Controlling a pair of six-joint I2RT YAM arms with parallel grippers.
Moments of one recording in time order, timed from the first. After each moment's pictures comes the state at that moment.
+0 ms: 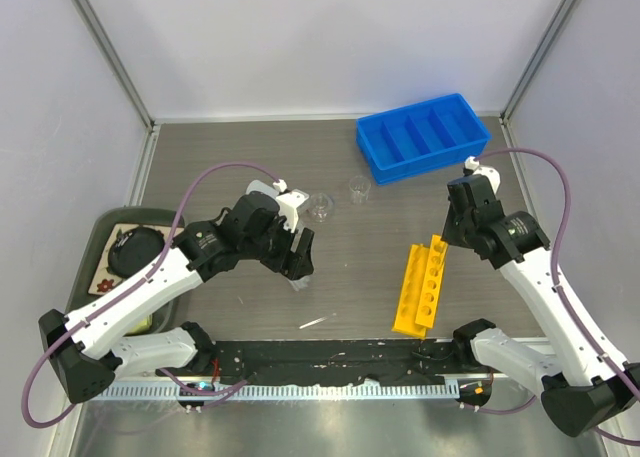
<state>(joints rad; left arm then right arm) -0.84 1.09 1.07 -0.76 0.15 -0.31 0.38 0.96 1.10 -1.04 0.36 0.49</state>
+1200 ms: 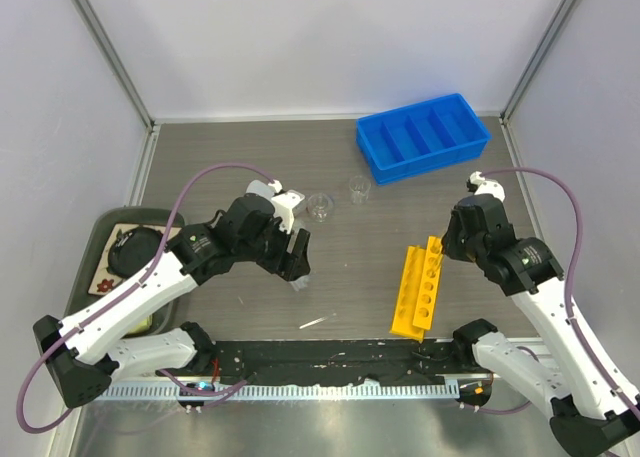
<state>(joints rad) -0.84 1.05 1.06 -0.78 0.13 -0.31 0.40 0.80 1.01 -1.02 0.29 0.49</state>
